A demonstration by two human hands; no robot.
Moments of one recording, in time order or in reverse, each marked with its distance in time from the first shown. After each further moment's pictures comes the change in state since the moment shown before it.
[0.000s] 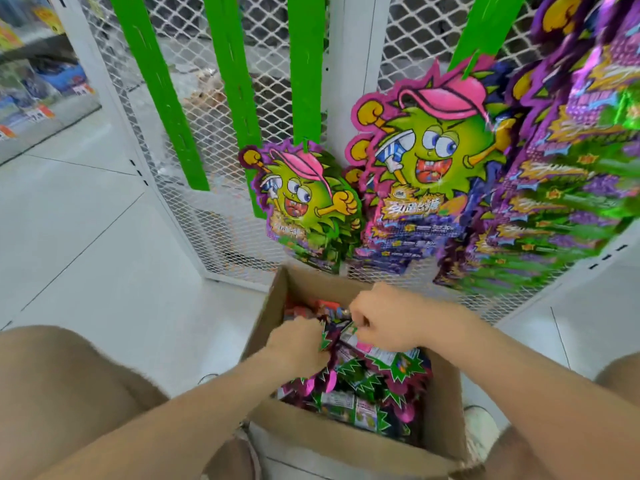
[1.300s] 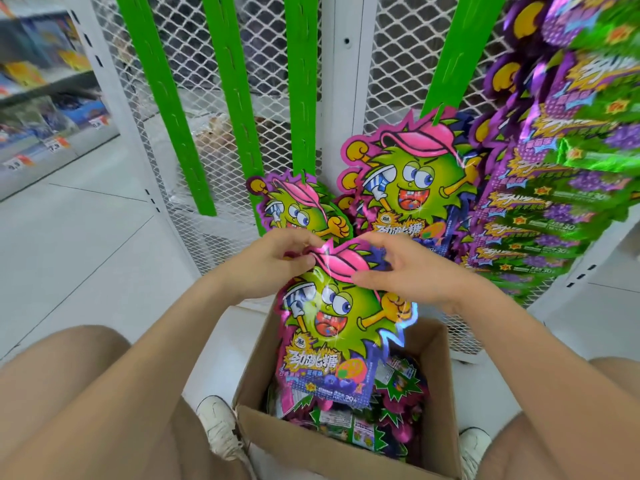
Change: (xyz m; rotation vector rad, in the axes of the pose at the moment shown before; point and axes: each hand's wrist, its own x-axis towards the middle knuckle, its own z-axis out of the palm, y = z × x) left_hand -0.056 -0.016 -0.173 -0.702 0.288 0.423; right_hand -0.033 0.029 -0.058 0.969 0.338 -0.174
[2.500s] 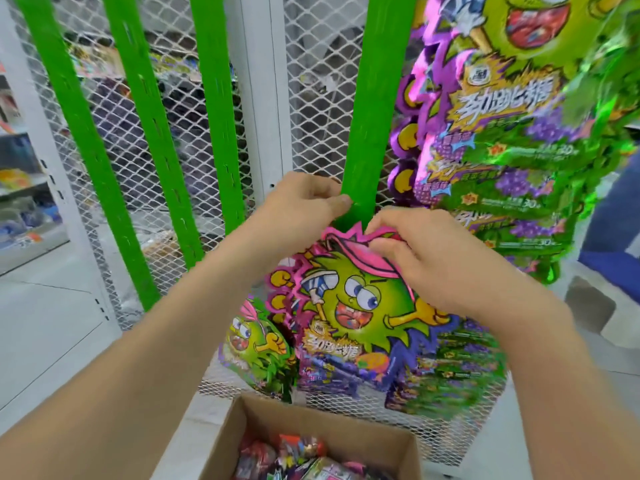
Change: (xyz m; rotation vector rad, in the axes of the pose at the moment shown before) left_hand 0.107 0.221 -0.028 0.028 0.340 0.159; right_hand -0.050 -0.130 -0.134 -0.785 0.522 -0.275
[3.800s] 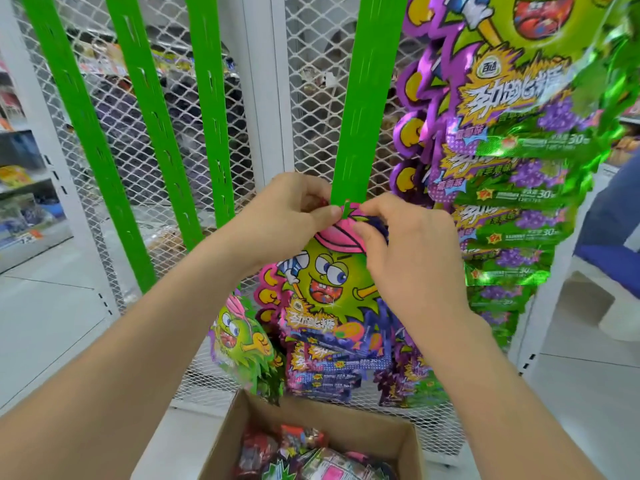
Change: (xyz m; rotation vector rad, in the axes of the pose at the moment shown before) left_hand -0.022 -0.006 -0.016 0.075 -0.080 0.133; right_hand 0.002 -0.019 0.051 -0.067 0.599 0.063
